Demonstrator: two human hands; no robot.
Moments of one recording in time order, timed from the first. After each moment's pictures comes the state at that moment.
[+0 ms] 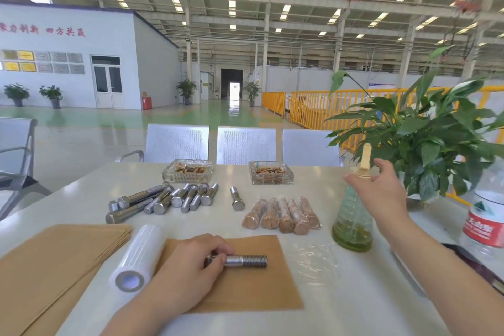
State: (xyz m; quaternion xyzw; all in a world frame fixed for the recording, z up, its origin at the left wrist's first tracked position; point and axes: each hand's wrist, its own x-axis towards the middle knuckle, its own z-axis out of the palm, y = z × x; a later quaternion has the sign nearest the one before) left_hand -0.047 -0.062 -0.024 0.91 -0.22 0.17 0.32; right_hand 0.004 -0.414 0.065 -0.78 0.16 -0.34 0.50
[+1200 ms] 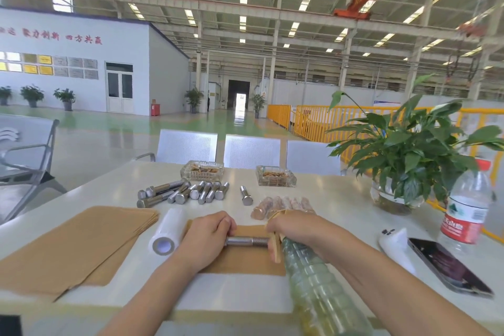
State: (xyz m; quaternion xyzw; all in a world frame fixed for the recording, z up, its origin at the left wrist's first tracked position) left_hand -0.060 -0.062 -0.016 0.89 -0.14 0.20 0.39; right_hand -0.121 -0.263 0.083 -0.95 -0.01 0.09 0.30
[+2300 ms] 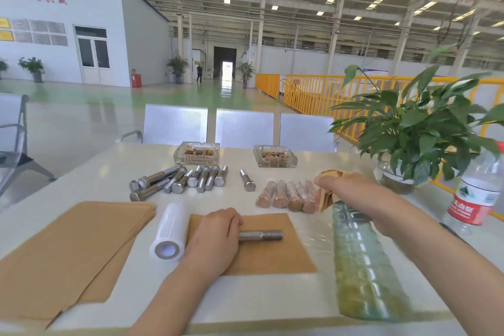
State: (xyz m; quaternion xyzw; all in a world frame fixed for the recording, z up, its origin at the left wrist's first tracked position) left_hand -0.049 -0.064 -0.027 0.90 -0.15 0.21 0.35; right_hand -0.091 -0.320 0.107 -0.91 0.10 -0.03 0.41
